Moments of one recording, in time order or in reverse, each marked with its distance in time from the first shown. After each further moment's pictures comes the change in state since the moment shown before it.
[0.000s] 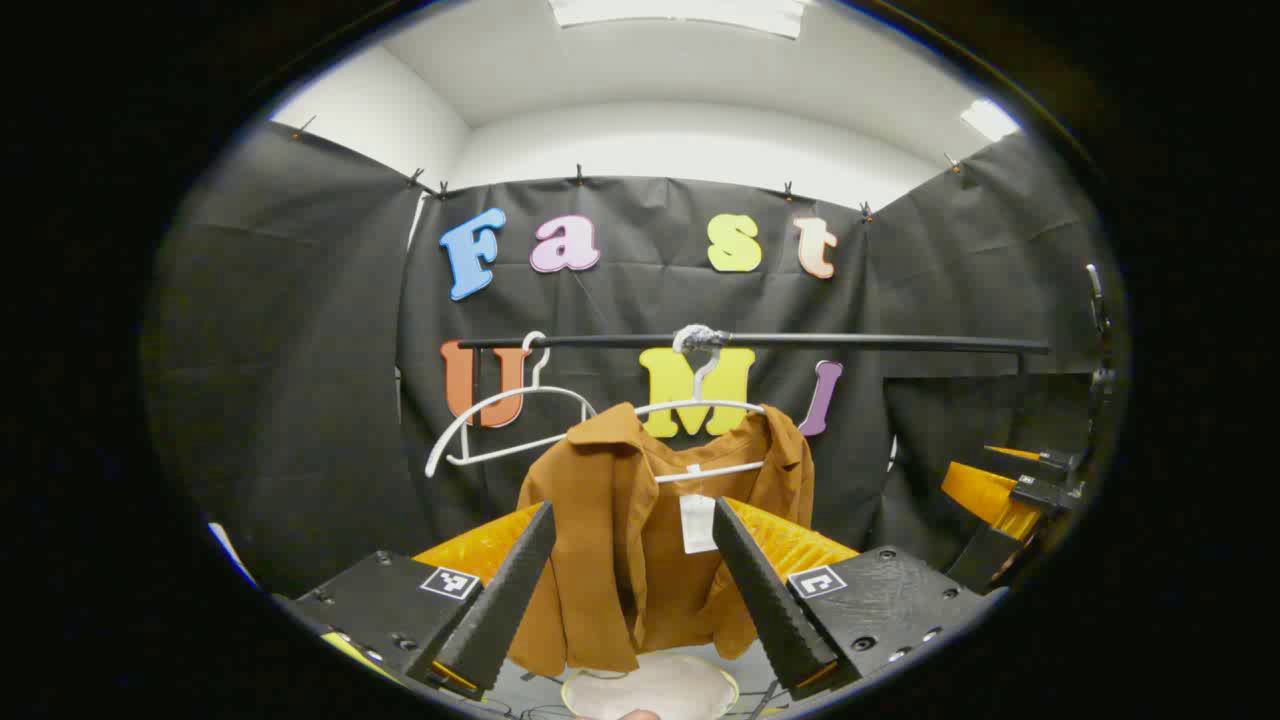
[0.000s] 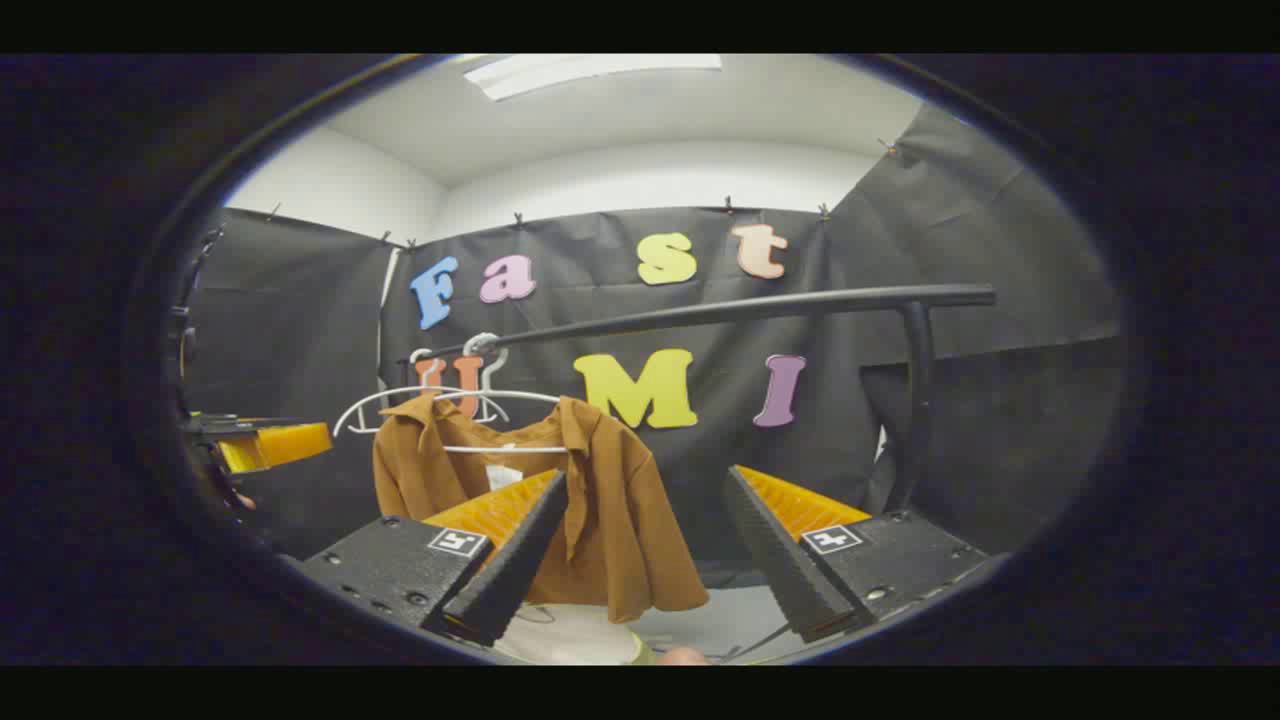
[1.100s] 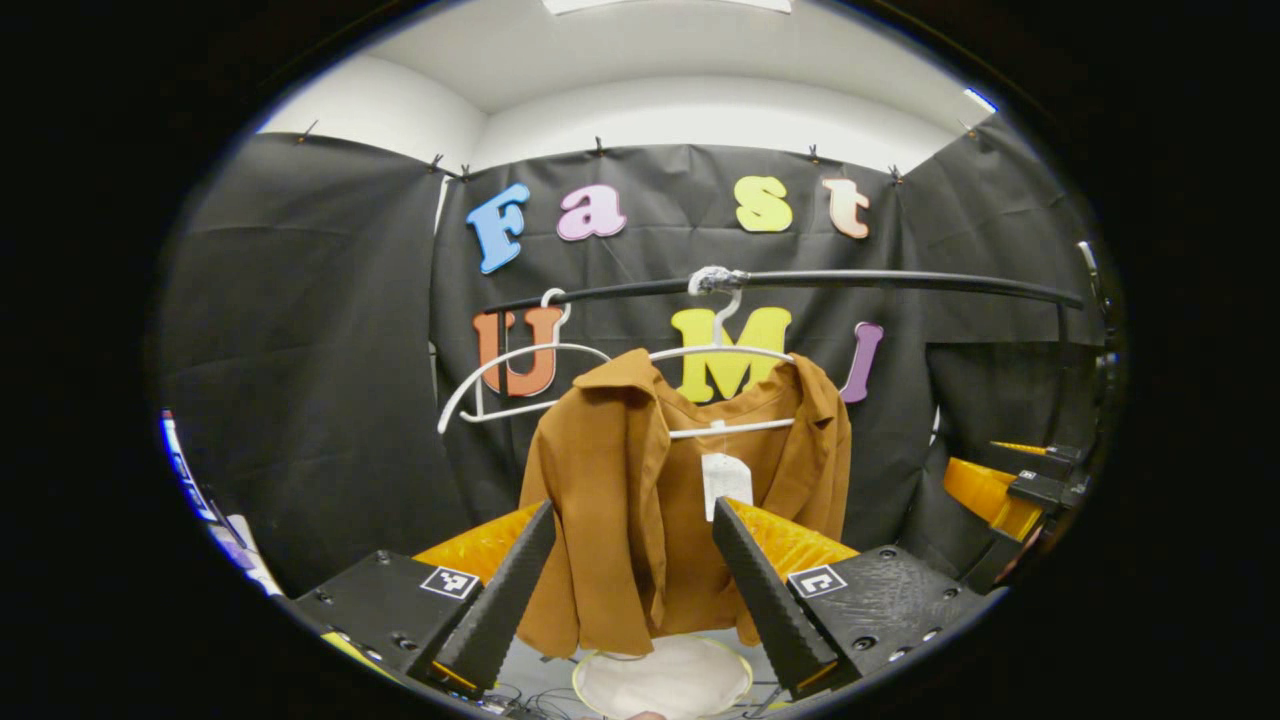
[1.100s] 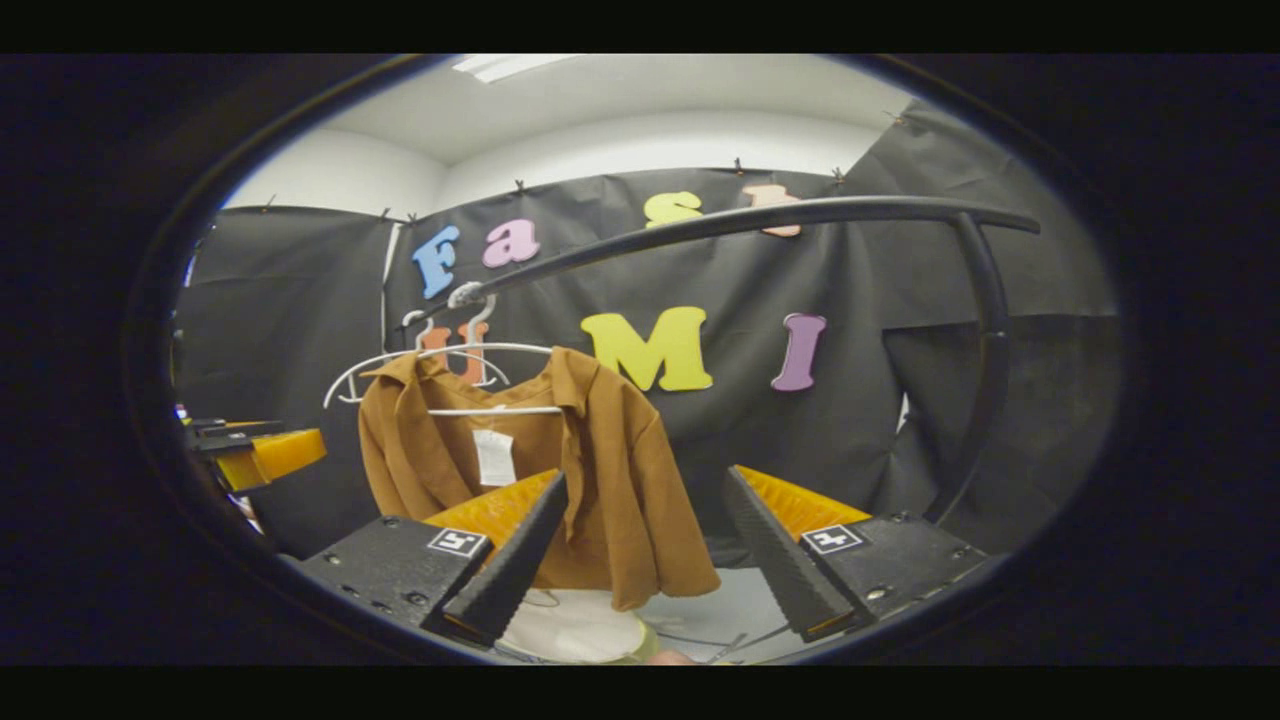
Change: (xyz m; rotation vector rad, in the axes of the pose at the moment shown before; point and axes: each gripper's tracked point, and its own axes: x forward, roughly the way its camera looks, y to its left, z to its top) left arm 0.007 -0.004 -0.038 0.014 0.073 0.141; right arm 0.043 -0.010 -0.047 0.016 0.109 0.049
